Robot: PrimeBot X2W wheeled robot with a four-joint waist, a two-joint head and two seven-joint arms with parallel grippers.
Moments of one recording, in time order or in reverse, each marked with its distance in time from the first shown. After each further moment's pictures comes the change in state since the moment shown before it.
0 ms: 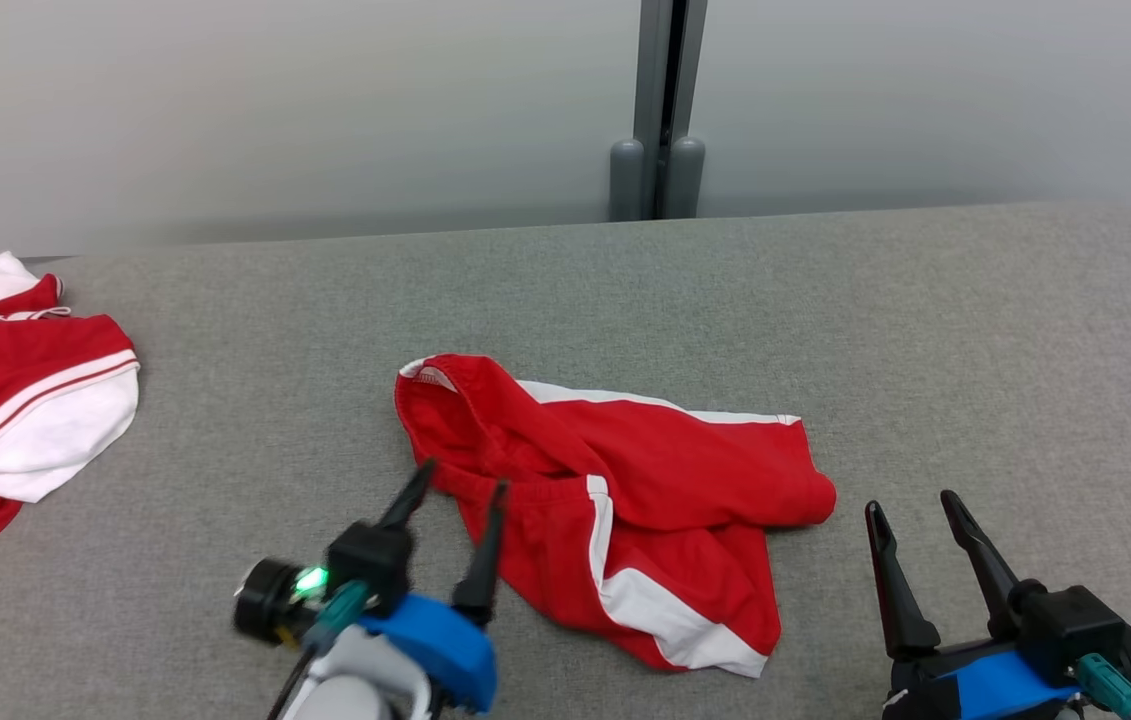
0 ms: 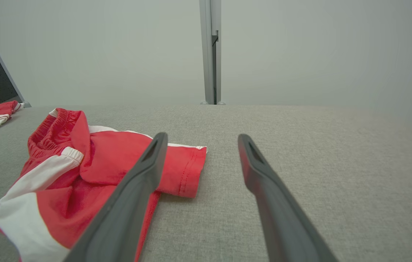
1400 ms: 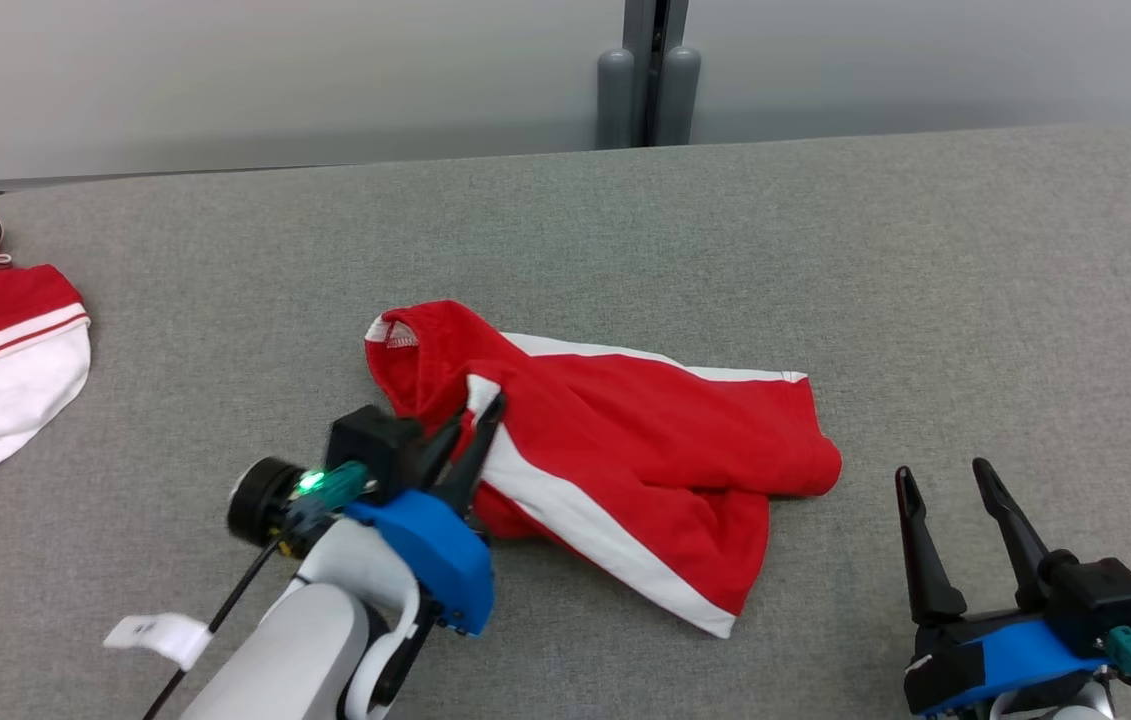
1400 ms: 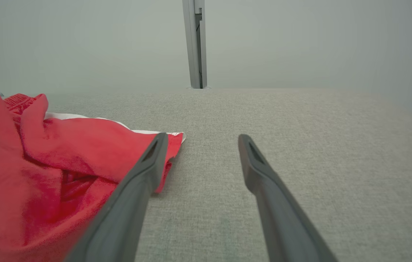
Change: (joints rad) left arm -0.262 0.192 -0.338 -0.096 -0.306 0.100 0.257; right arm -0.055 0.000 -0.041 0.004 -0.006 0.000 0.000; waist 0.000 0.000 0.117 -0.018
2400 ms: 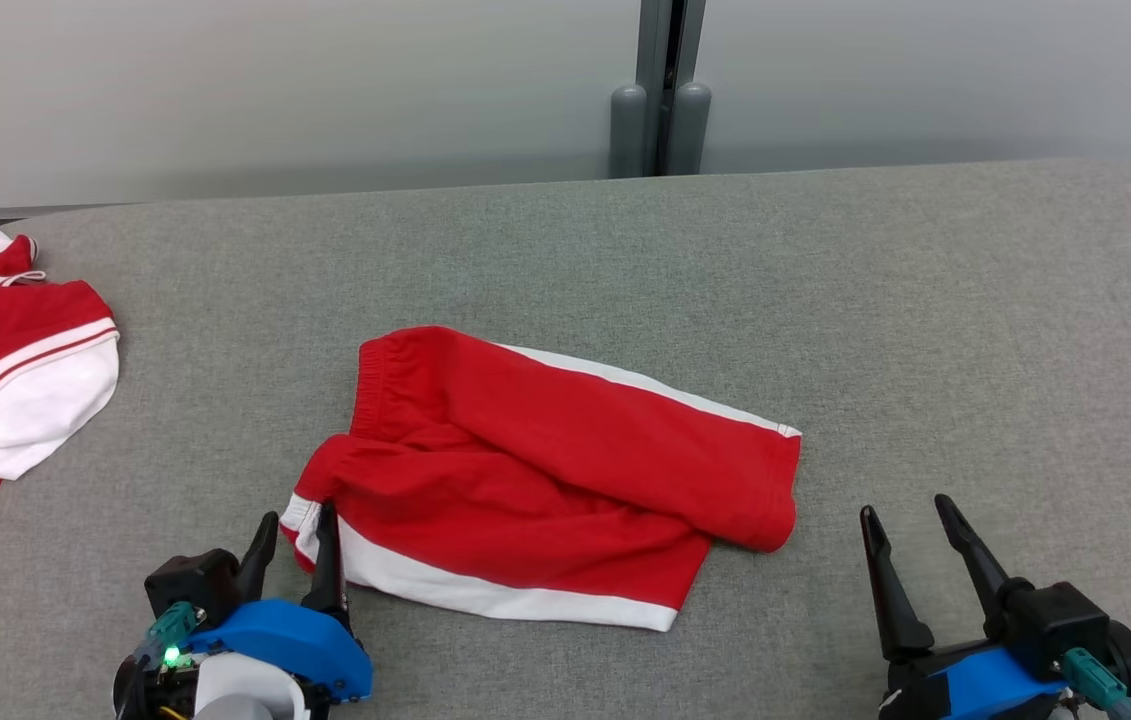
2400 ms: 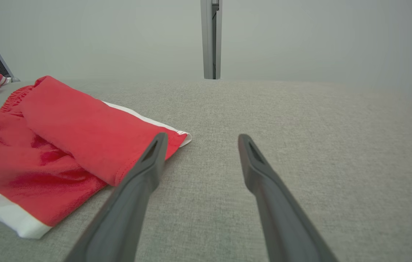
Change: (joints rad) left arm 0.188 -0.040 0.265 0.344 -0.195 0.073 -0.358; right arm 0.031 0.000 0.037 0.044 -0.023 0.000 0.000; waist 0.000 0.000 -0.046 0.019
